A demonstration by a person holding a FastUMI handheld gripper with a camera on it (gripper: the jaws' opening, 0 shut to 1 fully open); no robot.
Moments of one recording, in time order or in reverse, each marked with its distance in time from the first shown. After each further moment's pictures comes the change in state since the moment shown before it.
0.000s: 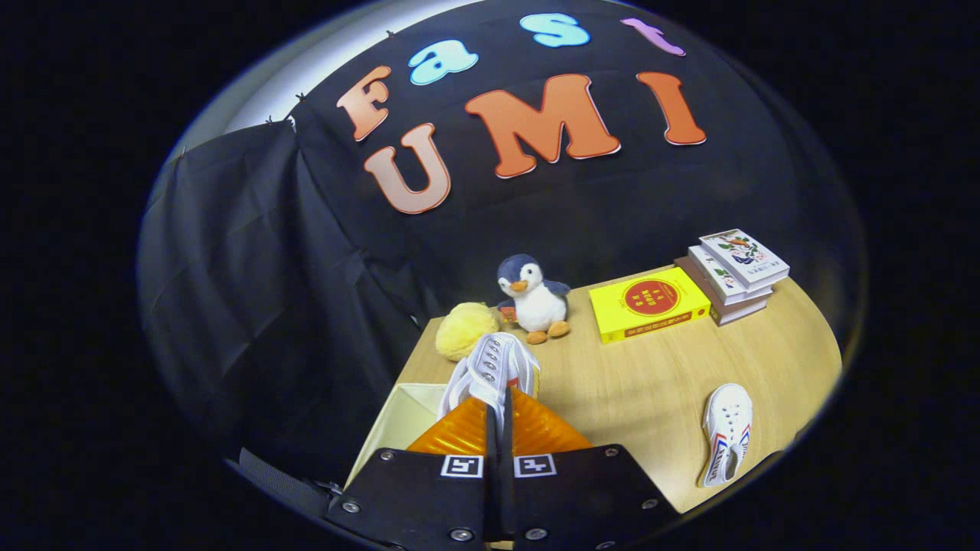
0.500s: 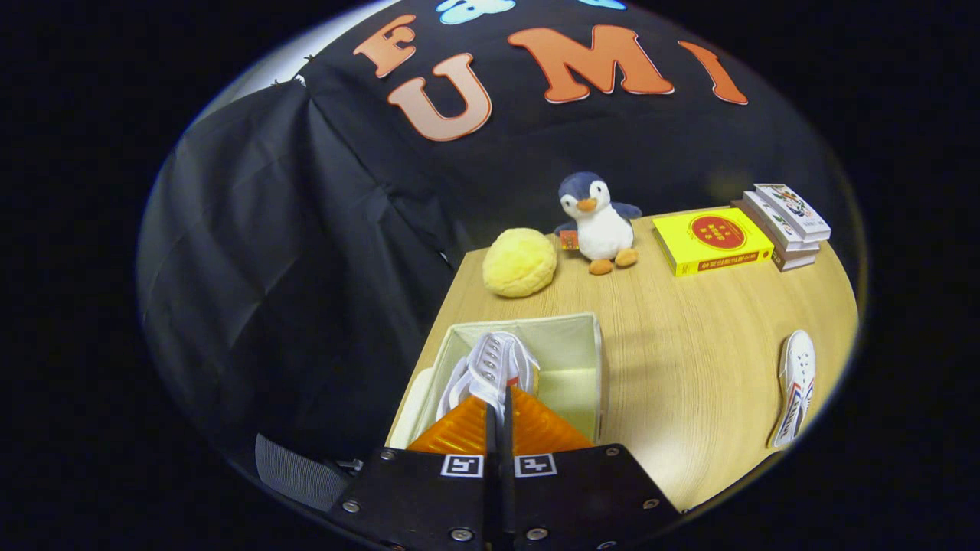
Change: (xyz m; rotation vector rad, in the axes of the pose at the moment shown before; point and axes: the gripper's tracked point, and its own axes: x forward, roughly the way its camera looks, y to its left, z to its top) arm 0.059 0.088 -0.095 0.001 0.247 0.034
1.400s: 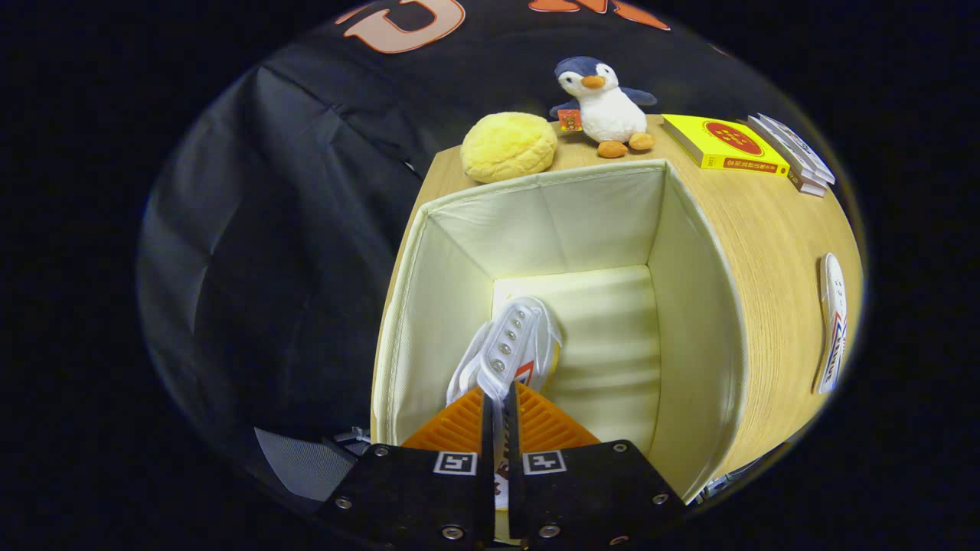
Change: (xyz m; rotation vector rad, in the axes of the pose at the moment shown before) arm 0.064 0.025 -0.102 0.068 0.316 -0.075
